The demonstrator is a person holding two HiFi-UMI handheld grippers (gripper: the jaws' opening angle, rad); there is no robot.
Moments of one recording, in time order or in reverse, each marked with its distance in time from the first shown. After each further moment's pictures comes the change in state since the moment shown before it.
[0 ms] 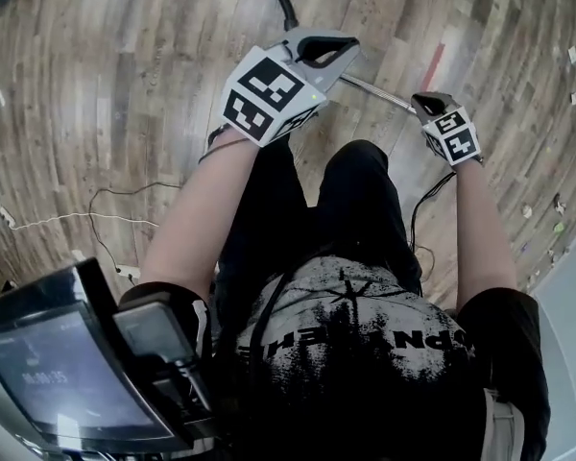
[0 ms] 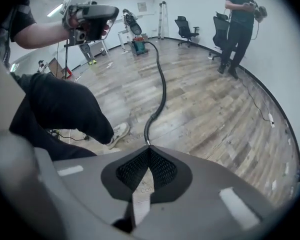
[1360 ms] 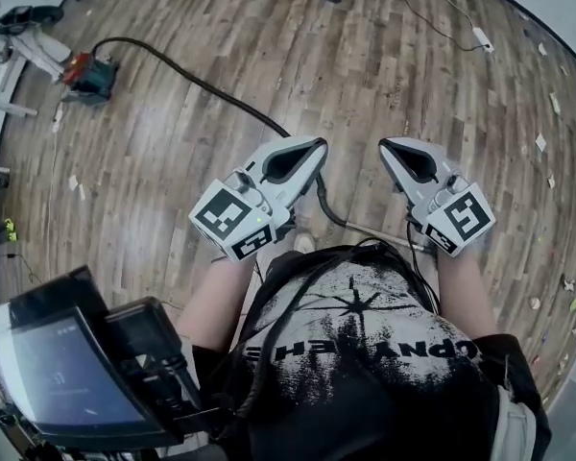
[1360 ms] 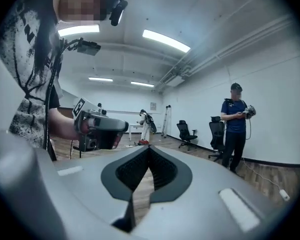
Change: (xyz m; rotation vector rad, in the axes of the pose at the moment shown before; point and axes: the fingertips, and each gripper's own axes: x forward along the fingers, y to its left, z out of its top) left arm -0.238 -0.082 0.348 0.160 -0.443 0.038; right arm -0.452 0.094 0.410 -0.192 -1.100 -0.034
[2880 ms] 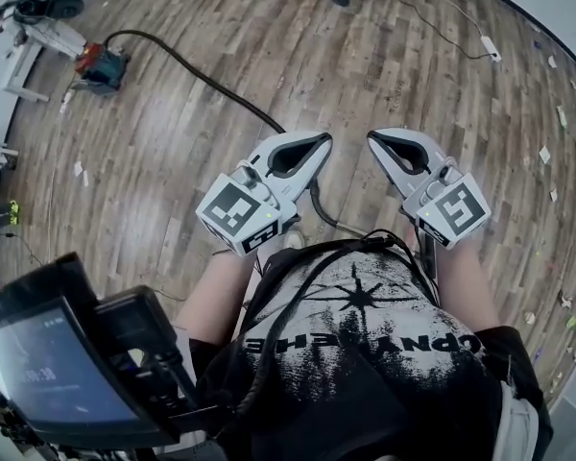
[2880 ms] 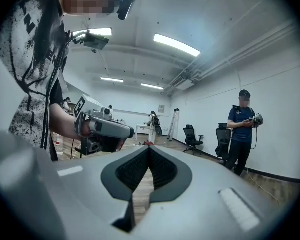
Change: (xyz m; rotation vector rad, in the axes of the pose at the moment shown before) left arm 0.054 -0.050 -0.008 0.122 0.029 0.072; right arm -0.044 -0.016 0.012 -0.106 -0.022 0.097
